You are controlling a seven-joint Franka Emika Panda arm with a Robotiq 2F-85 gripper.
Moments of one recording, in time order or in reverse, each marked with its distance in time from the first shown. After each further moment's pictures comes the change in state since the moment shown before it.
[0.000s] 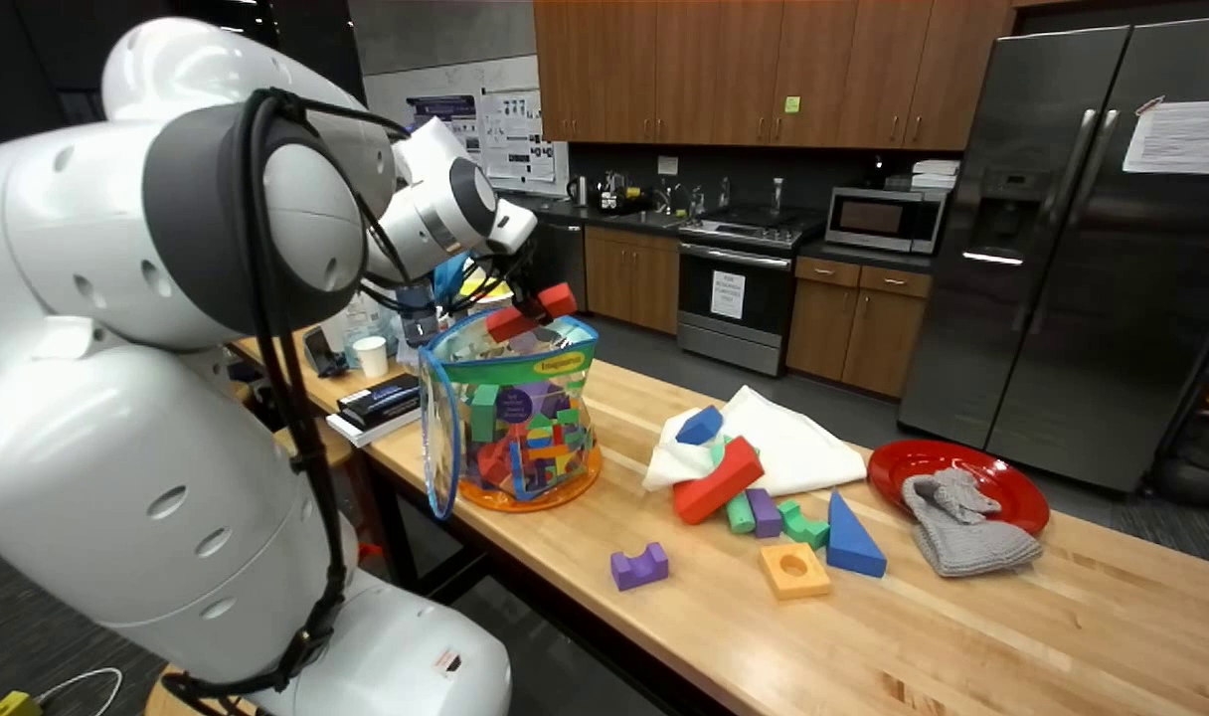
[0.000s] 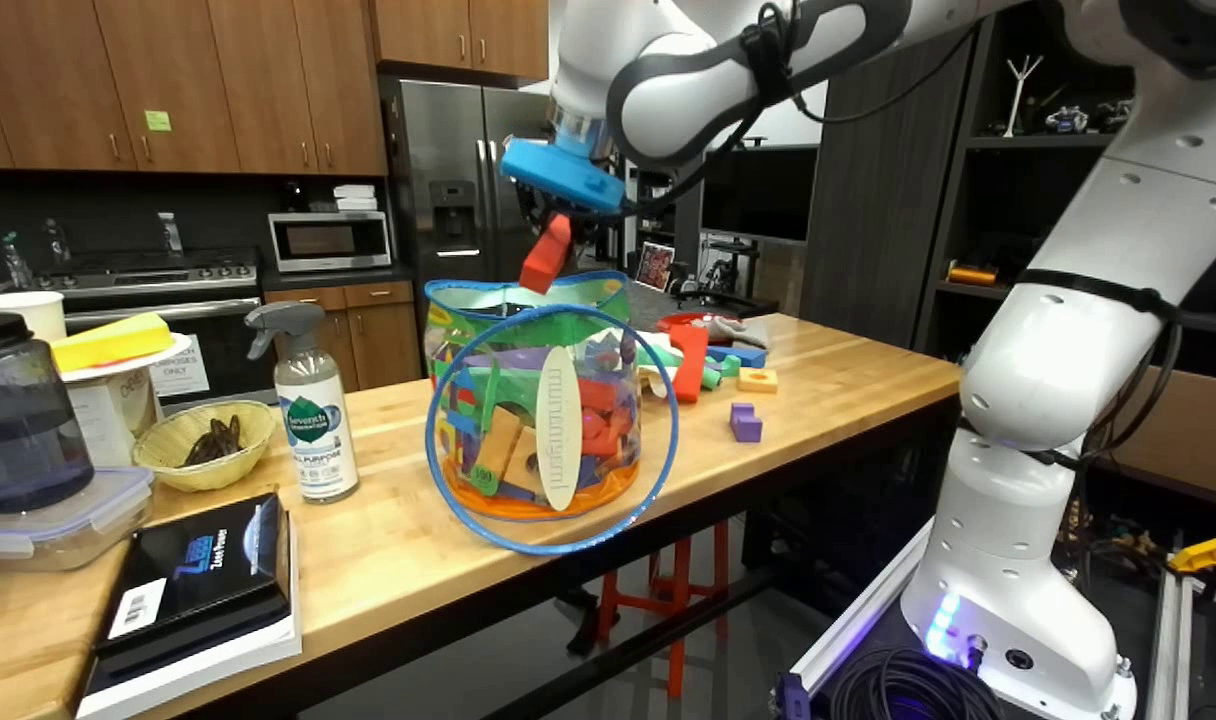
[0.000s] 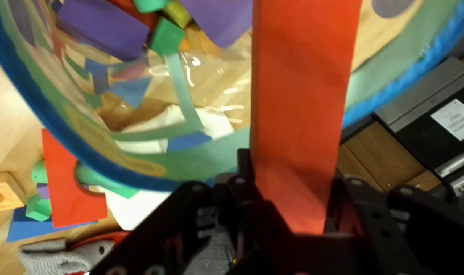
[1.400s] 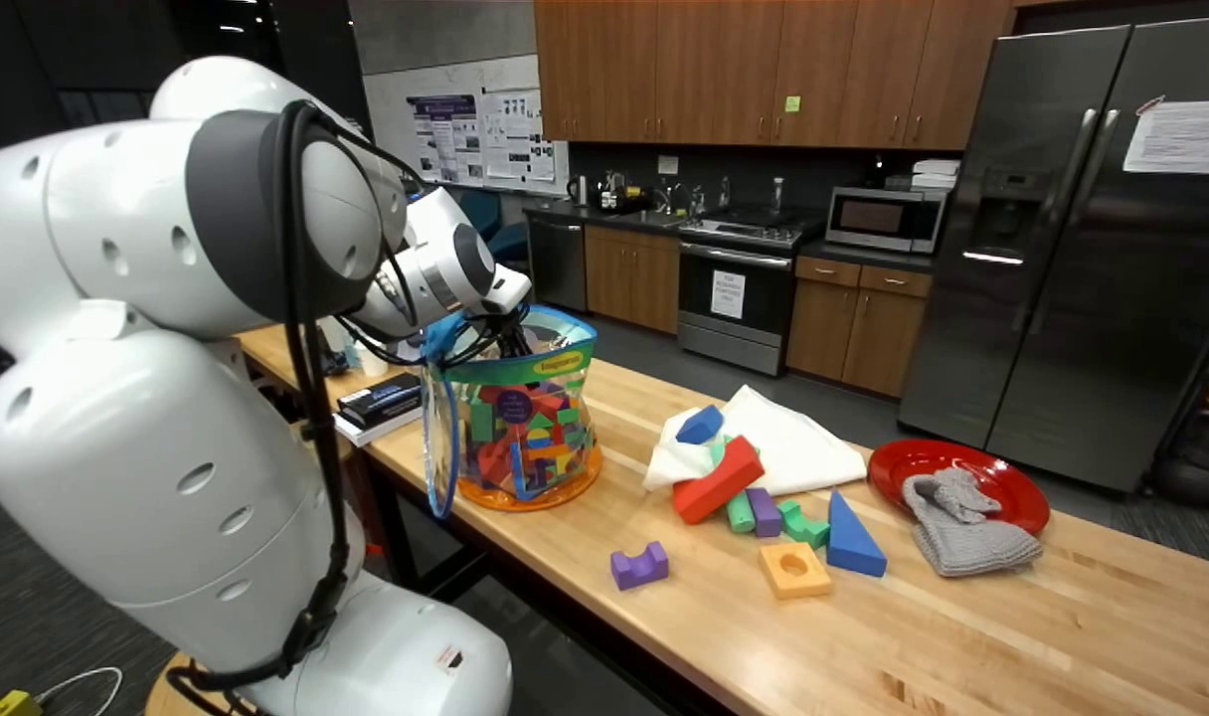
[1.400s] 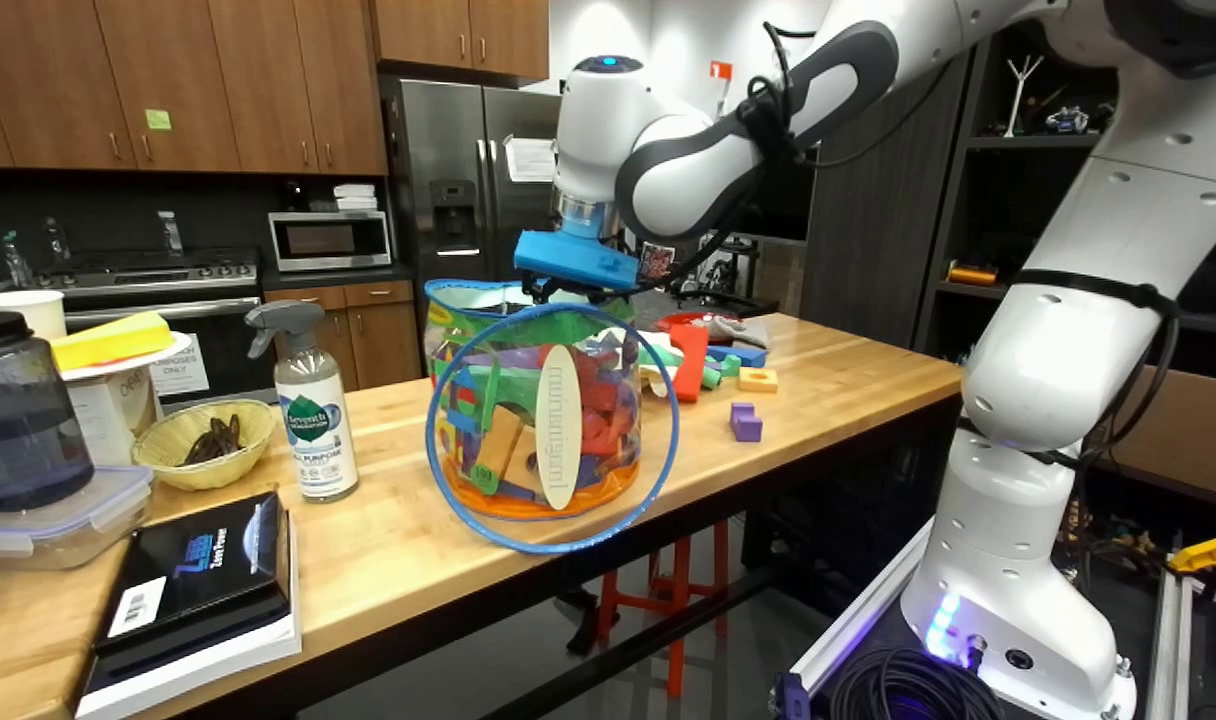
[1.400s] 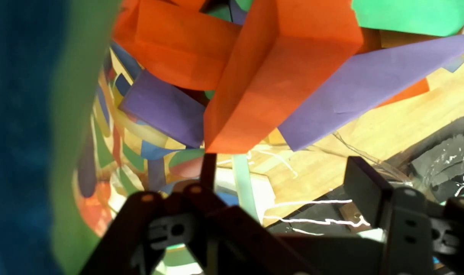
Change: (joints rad) arm 0.019 0.042 0.026 -0.146 0.011 0.055 0.001
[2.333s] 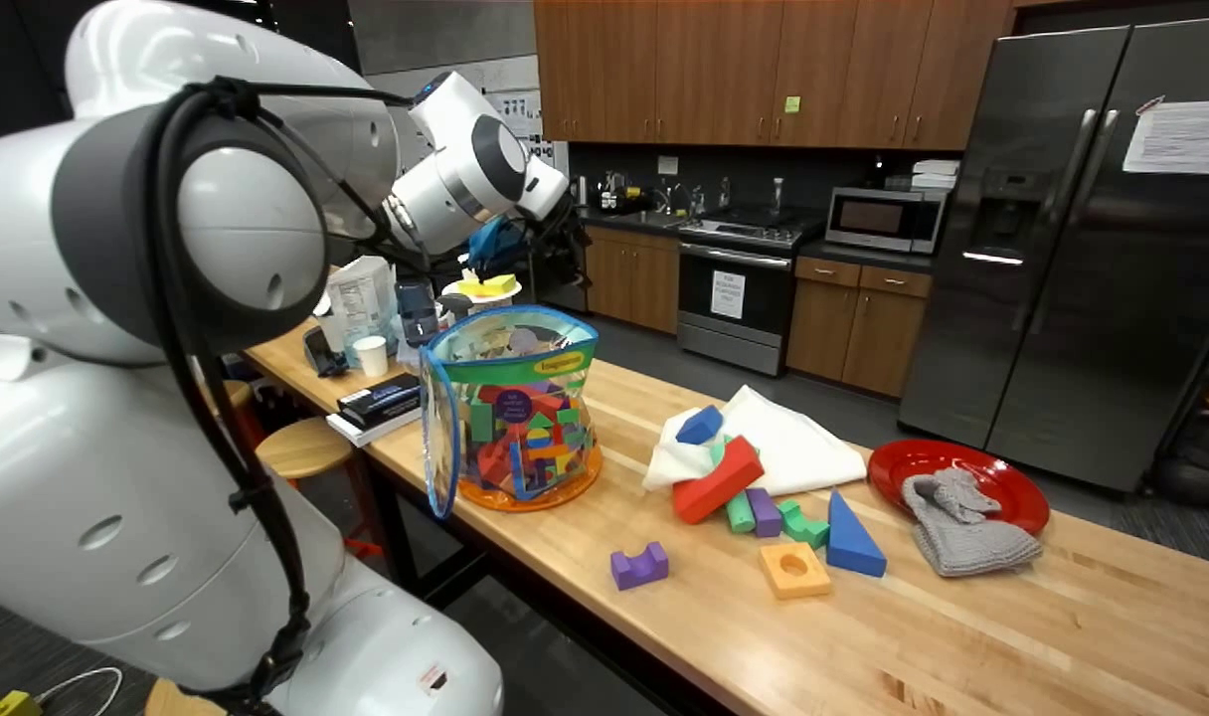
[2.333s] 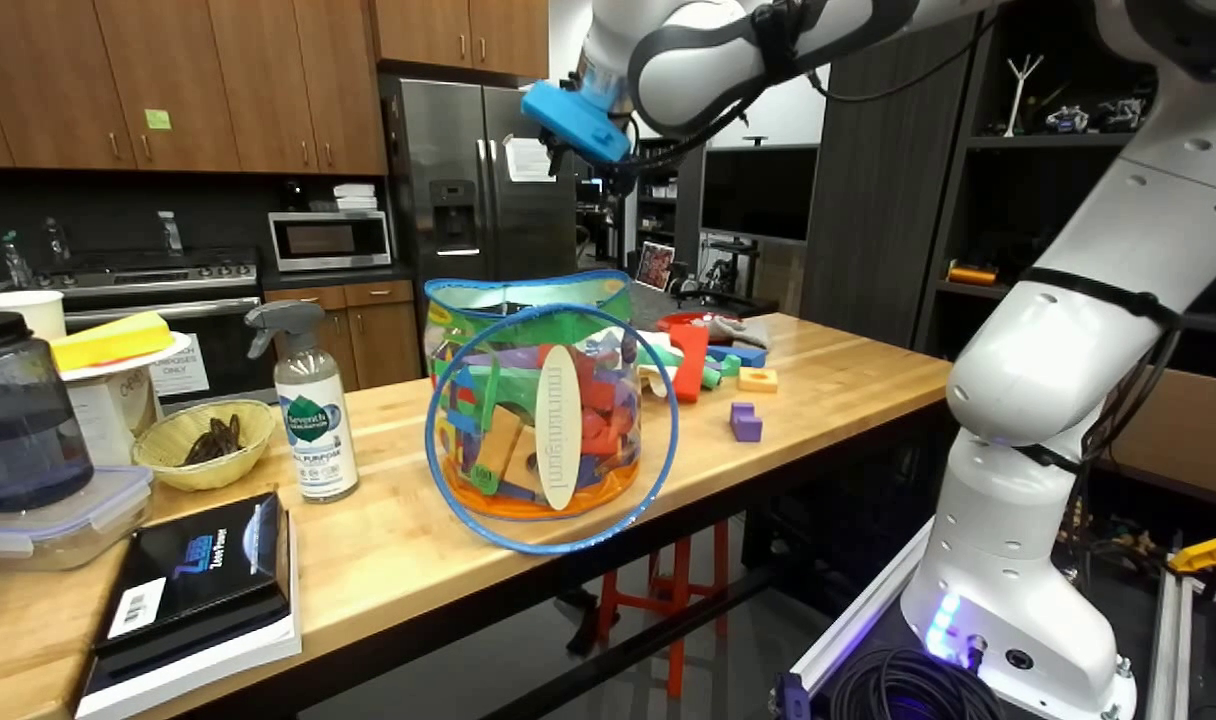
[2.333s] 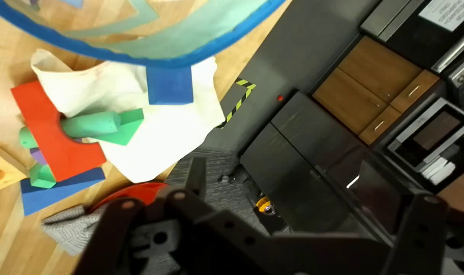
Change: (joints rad) arm -0.158 -0.099 -0.036 0.202 -0.077 -0.007 0.151
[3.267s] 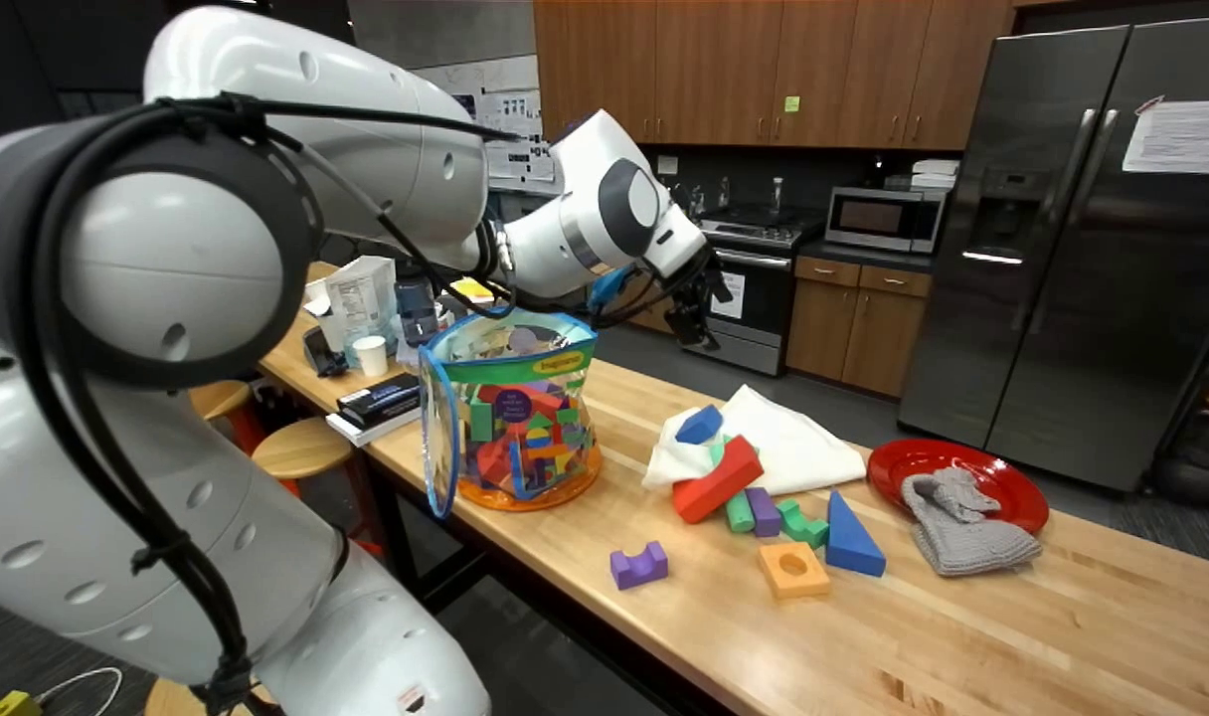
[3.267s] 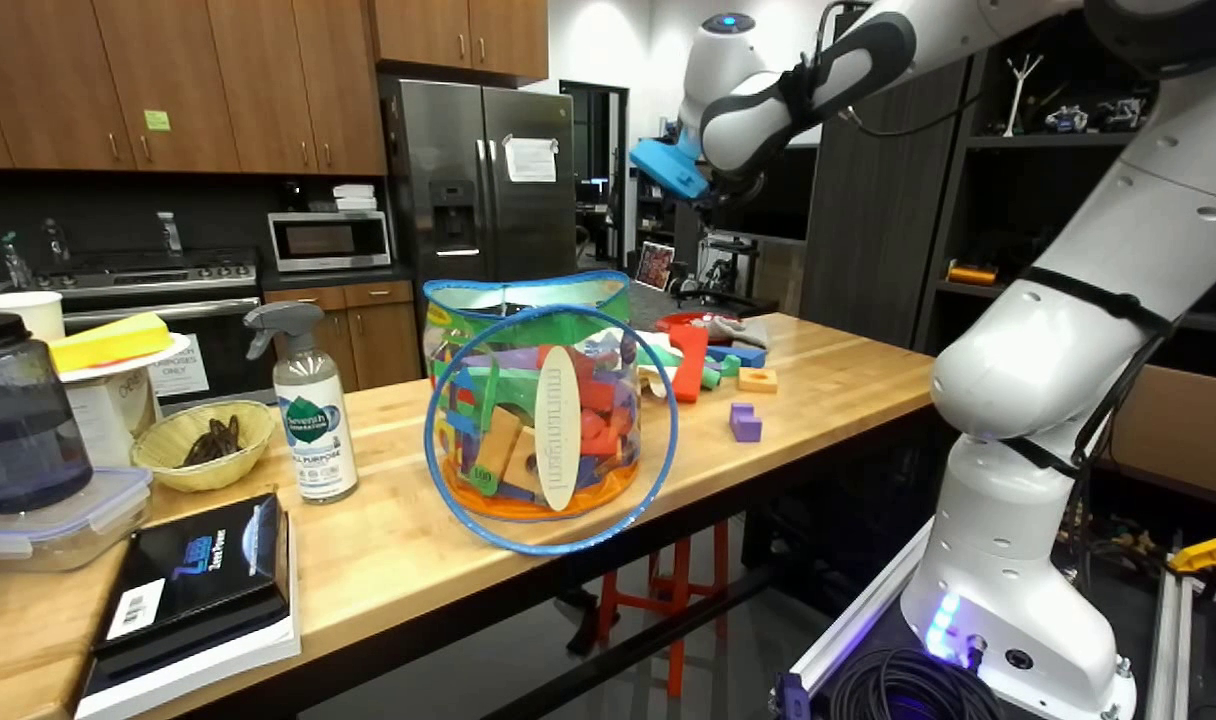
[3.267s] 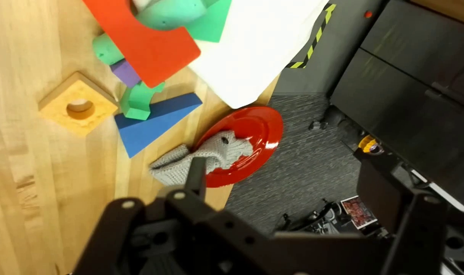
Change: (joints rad) arm -0.179 -0.020 -0.218 -0.159 -0.040 0.080 0.018
